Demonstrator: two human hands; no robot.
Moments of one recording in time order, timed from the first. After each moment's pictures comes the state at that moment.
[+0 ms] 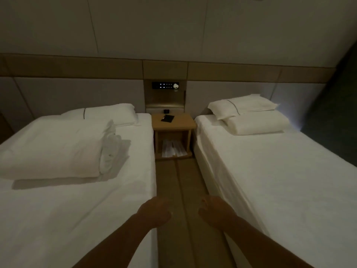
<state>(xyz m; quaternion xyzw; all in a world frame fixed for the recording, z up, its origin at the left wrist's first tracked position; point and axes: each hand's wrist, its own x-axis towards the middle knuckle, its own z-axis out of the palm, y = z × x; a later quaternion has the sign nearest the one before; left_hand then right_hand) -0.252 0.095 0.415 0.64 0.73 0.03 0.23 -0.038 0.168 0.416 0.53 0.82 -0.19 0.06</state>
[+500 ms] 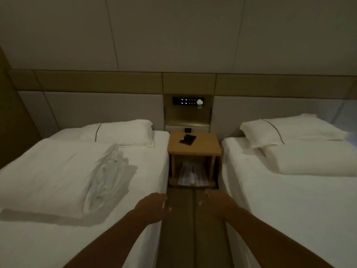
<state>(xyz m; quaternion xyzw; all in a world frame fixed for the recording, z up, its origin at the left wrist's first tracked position) -0.328 0.437 0.435 0.55 0.81 0.03 0.19 -0.125 0.572 0.438 0.45 0.86 -0.24 0.06</state>
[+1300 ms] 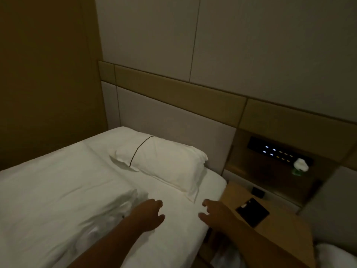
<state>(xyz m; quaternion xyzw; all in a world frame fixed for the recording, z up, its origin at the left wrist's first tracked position) -0.712 0.791 0.416 0.32 0.93 0.09 0.17 -0.596 1.017 0.436 0.21 0.94 -0.22 0.15</state>
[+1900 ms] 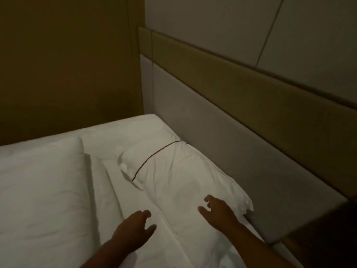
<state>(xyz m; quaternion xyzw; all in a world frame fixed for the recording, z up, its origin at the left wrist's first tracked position) -1.020 0.952 0.309 0.02 0.96 0.21 0.20 -1.049 1.231 0.321 0.07 0.96 -0.22 0.18</state>
